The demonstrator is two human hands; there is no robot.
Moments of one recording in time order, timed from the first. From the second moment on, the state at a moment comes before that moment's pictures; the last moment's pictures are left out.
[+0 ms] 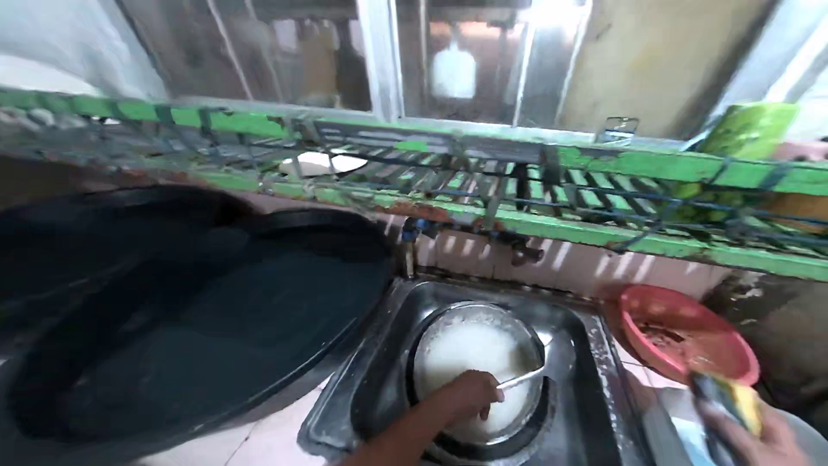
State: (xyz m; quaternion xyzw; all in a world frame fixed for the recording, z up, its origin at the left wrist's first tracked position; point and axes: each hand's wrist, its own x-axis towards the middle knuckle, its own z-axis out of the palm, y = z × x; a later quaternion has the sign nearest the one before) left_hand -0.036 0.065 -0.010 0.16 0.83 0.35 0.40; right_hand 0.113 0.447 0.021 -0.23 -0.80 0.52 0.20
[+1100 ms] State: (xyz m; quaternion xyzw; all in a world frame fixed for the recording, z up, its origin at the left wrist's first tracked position) left_hand -0.028 0.093 0.017 0.25 0.90 0.15 0.31; right_hand -0.017 0.310 -0.028 -0.15 -0.84 0.50 0.12
